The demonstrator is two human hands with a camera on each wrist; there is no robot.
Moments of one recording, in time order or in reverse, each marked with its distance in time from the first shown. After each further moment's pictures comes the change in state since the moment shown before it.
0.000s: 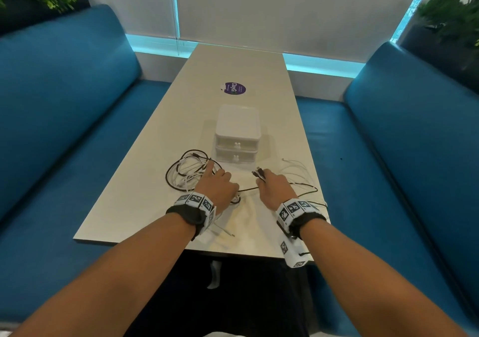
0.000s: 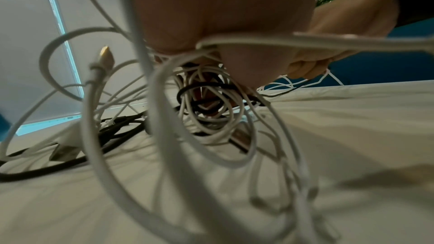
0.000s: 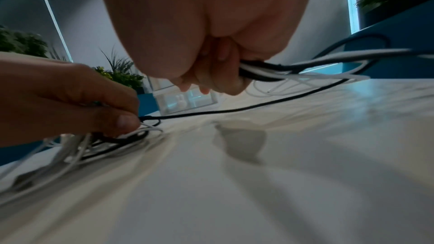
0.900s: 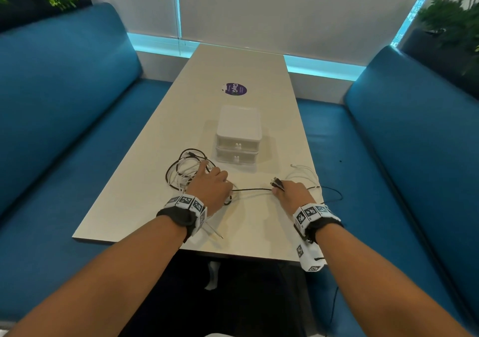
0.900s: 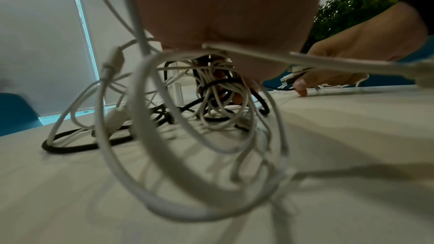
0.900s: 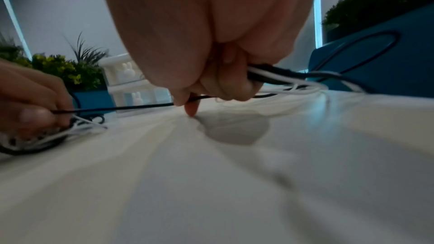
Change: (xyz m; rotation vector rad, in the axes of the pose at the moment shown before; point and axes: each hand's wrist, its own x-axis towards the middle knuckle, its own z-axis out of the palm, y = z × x) left_hand -0.008 -0.015 0.016 -0.002 0.125 -0.003; right_hand -0.002 0.045 -0.009 -0.035 -0.080 0.148
